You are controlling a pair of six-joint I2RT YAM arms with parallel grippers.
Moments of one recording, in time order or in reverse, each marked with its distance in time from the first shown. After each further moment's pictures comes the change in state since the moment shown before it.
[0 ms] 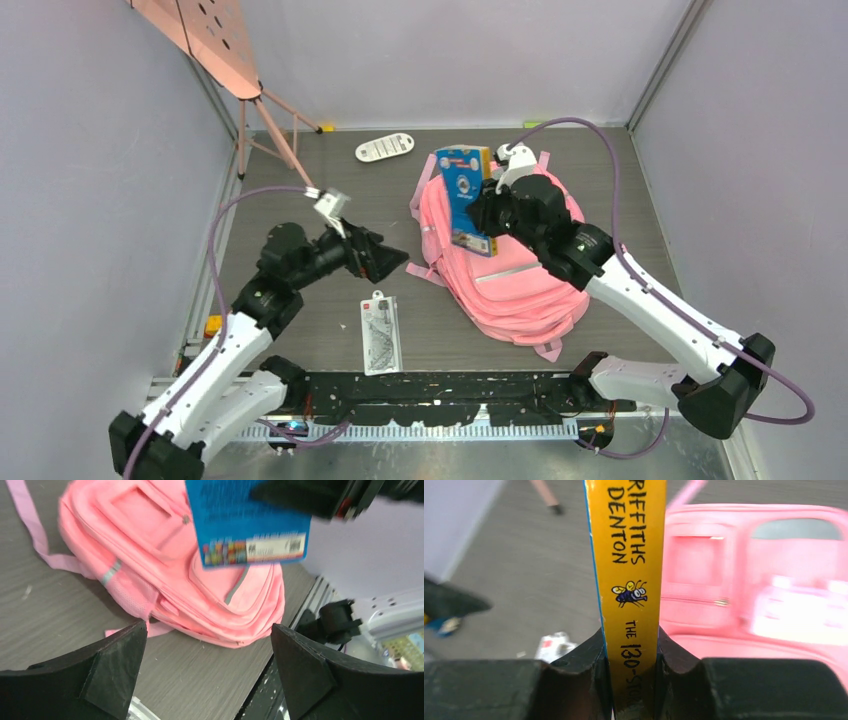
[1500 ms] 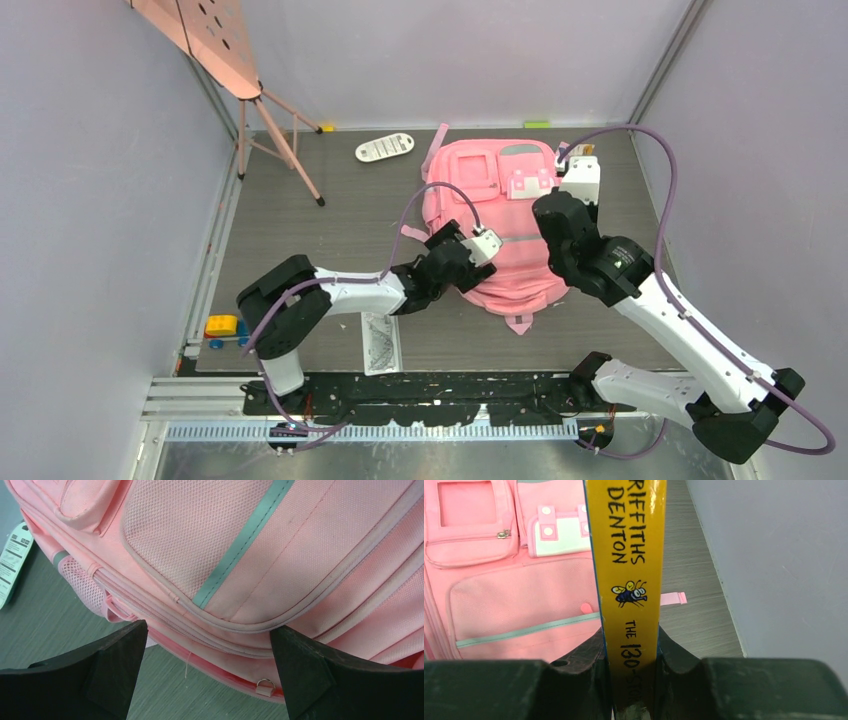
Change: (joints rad) left arm -0.640 0.999 0.295 0.336 -0.910 0.700; right arm -0.015 -0.151 0.034 -0.445 0.835 -0.073
